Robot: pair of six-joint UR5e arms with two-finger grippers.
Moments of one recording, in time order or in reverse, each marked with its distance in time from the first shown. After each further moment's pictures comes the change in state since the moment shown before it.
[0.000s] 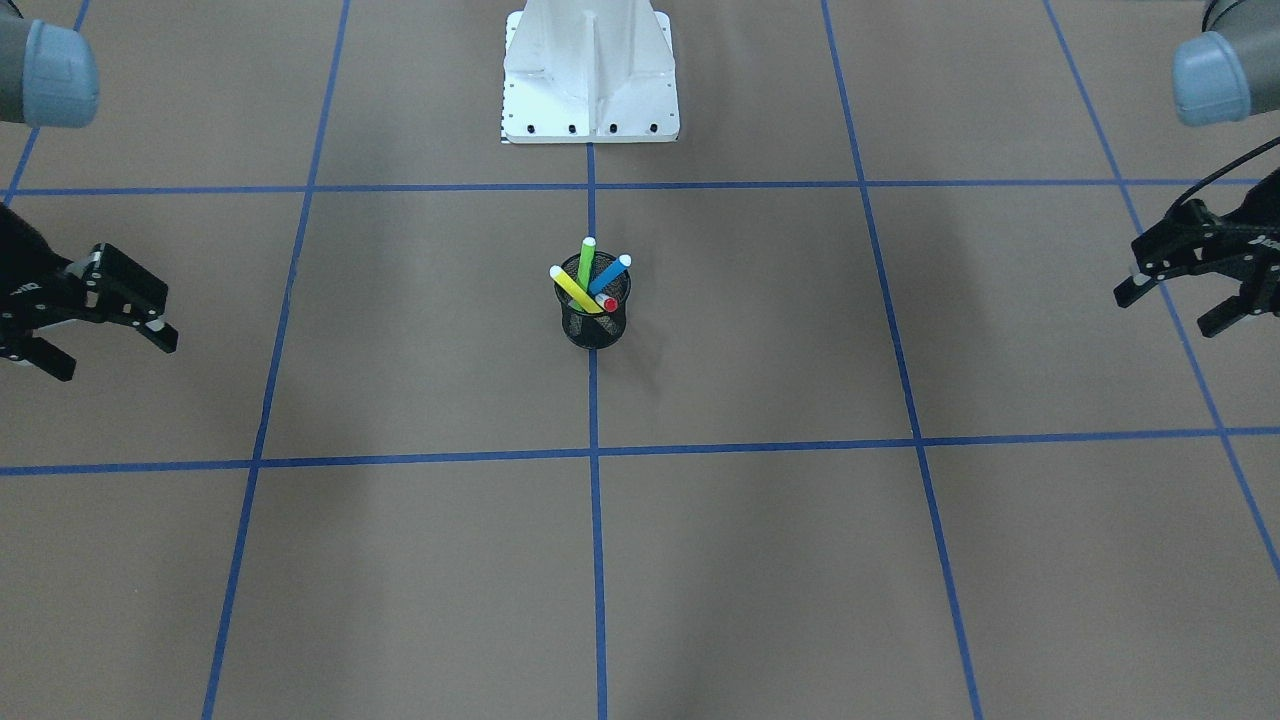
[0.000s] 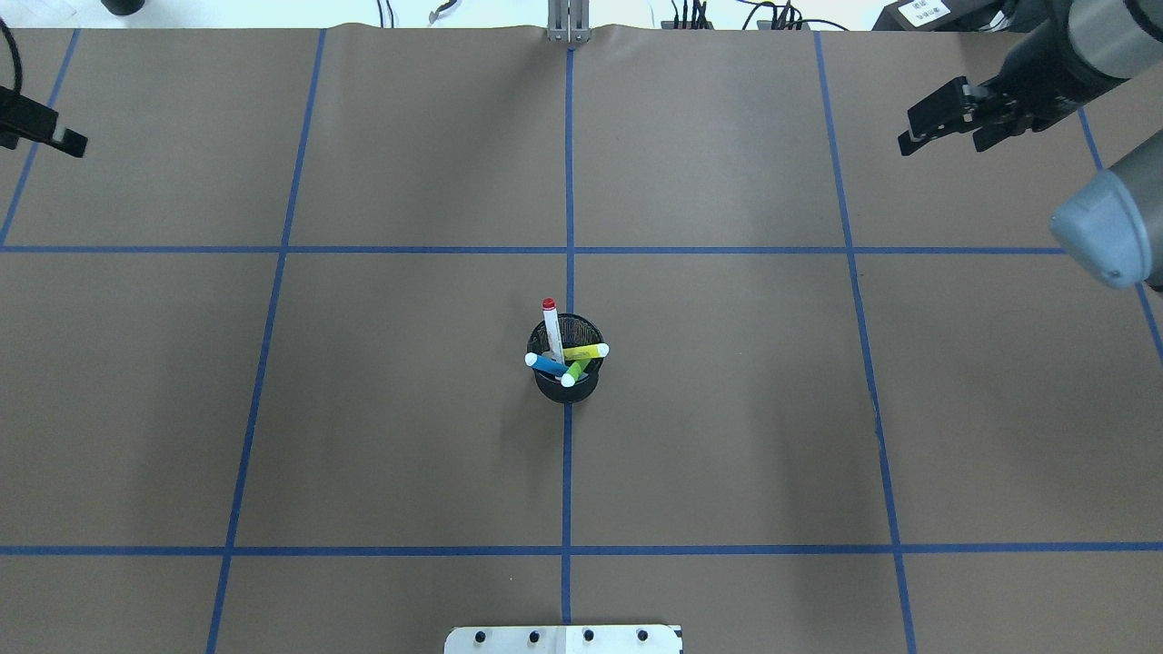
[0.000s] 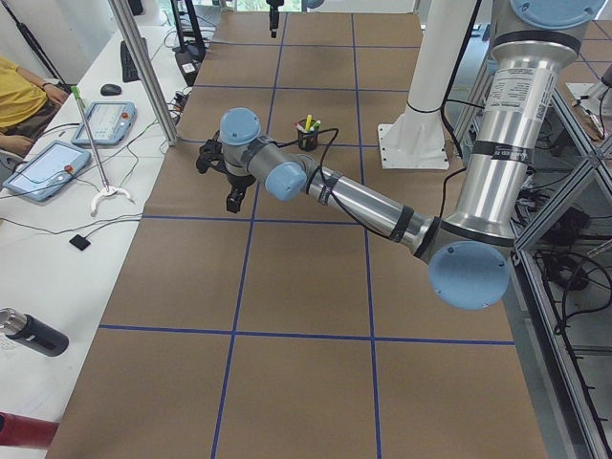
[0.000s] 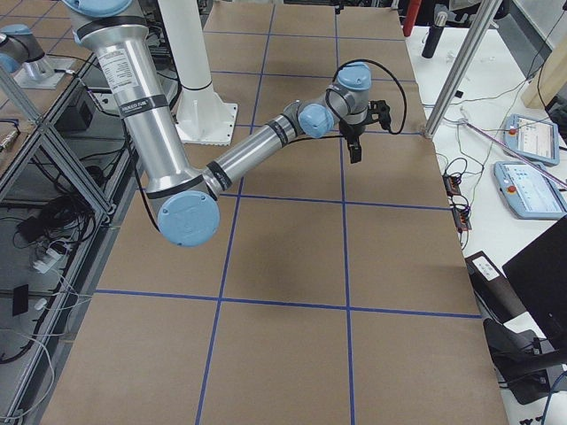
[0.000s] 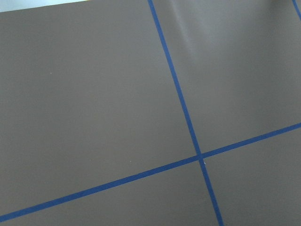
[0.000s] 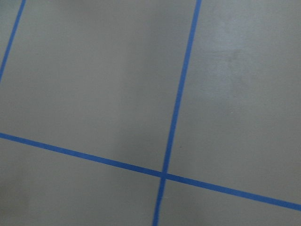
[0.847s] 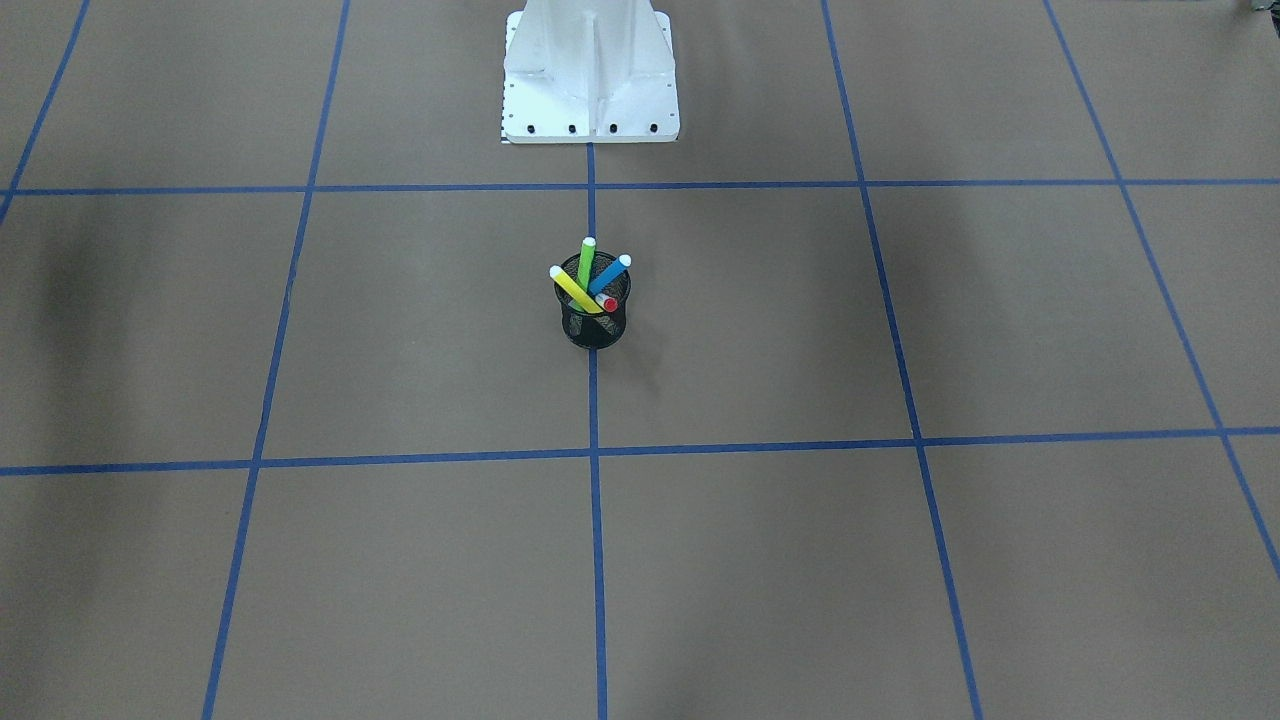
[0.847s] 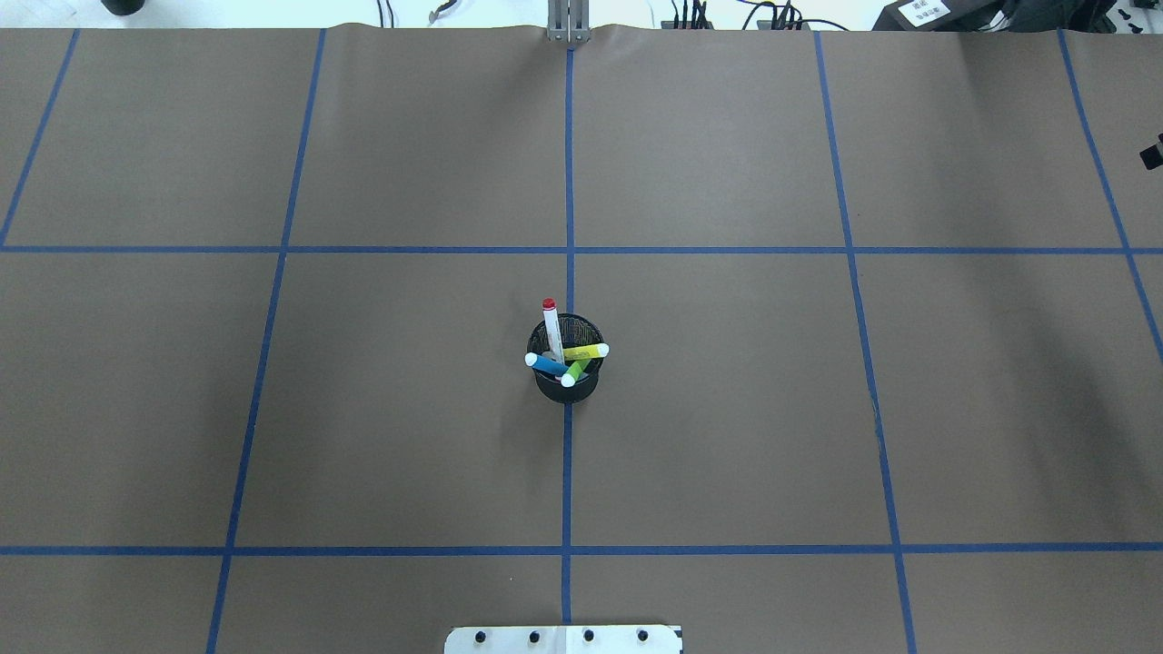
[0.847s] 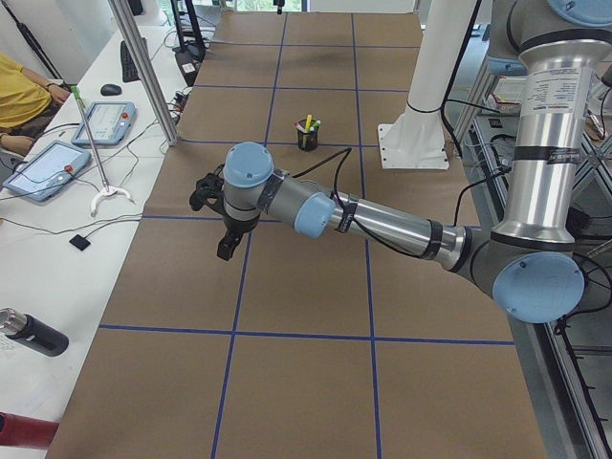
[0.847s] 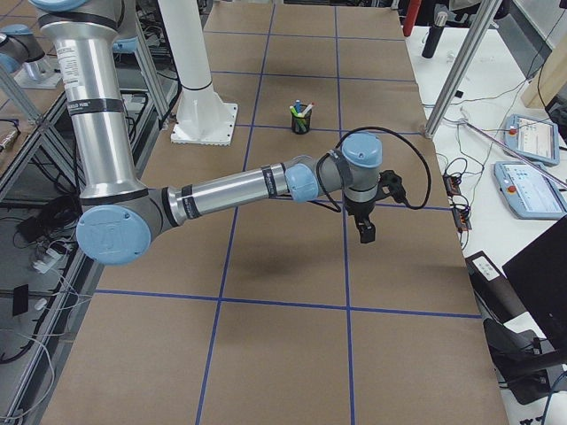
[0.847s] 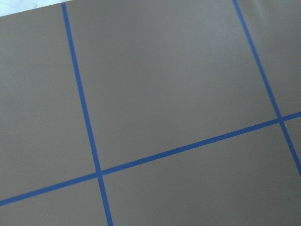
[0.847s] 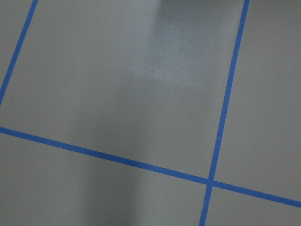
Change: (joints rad) left arm -0.236 0.161 -0.001 0.046 -0.005 0.459; right arm 0.283 -0.196 -0.141 0.011 0.011 -0.588
